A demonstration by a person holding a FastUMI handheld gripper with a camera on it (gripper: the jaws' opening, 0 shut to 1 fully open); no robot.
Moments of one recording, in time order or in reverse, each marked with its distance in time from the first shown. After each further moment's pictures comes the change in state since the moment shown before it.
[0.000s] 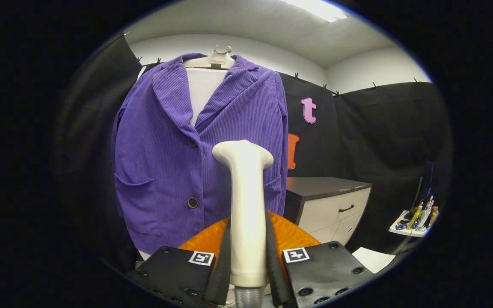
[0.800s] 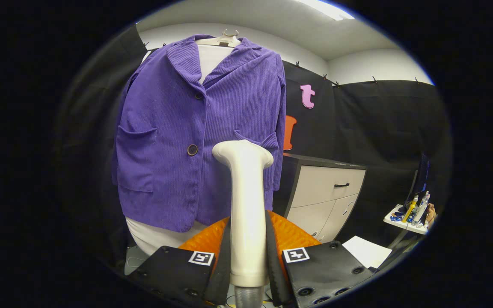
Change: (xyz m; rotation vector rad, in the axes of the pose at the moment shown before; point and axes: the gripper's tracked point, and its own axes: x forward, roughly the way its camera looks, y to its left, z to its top) arm -0.026 -0.004 -0.089 -0.046 0.103 -0.026
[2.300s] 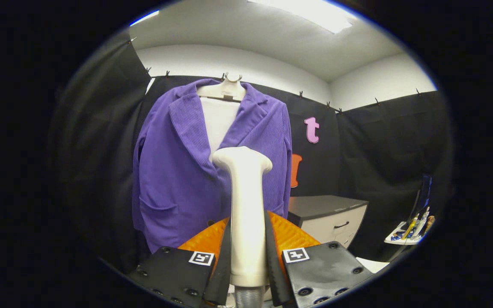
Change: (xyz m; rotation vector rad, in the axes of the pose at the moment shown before) arm -0.041 0.025 0.183 0.029 -0.229 0.067
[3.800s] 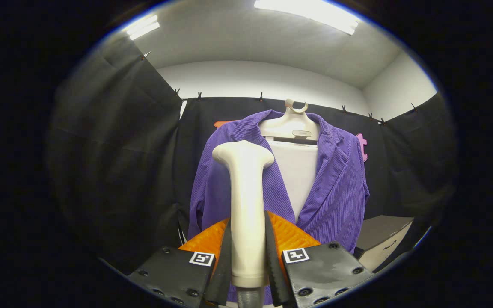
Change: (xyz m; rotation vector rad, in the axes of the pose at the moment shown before) arm 0.055 0.143 0.092 0.045 -0.103 0.256
